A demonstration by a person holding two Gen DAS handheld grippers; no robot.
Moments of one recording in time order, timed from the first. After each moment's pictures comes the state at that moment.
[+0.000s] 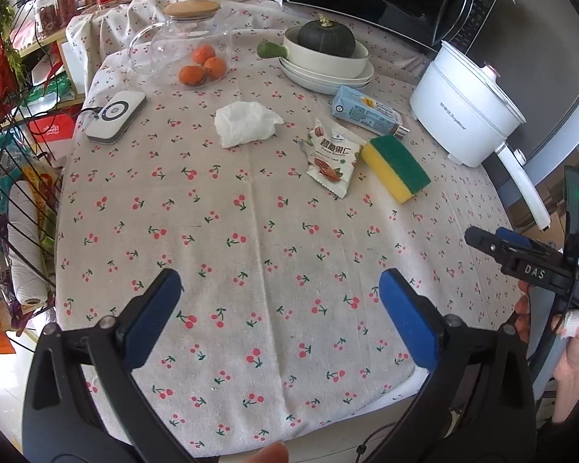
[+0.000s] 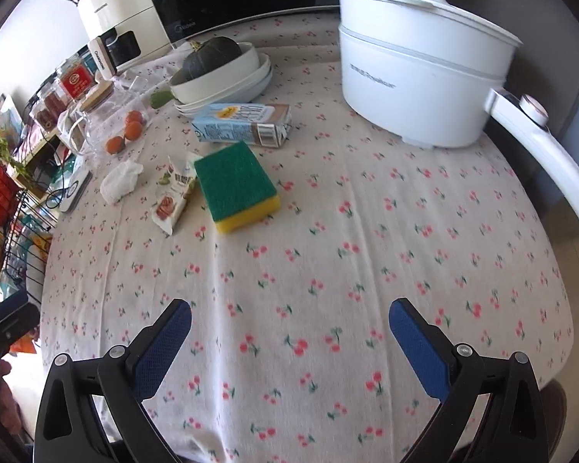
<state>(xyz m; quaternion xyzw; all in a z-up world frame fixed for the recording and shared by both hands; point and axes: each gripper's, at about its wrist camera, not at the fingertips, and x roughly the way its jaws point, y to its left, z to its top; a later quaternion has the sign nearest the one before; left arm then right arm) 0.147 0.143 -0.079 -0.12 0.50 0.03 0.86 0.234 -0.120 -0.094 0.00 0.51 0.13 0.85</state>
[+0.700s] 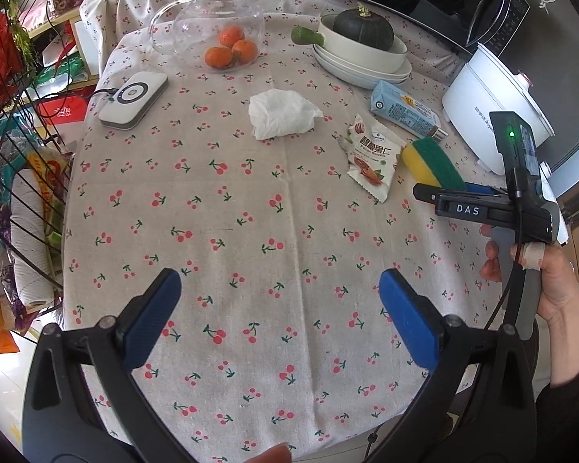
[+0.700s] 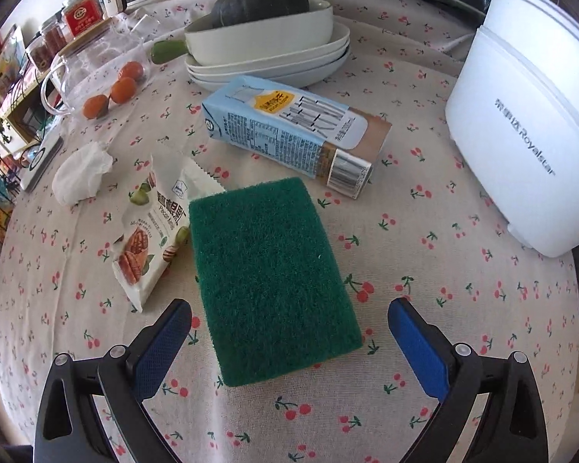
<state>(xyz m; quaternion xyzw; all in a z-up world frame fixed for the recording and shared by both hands) 0.163 0.168 -0.096 -0.13 0.52 0.05 0.84 0.334 -0.037 -0.155 -0.10 0.54 0.17 0.82</state>
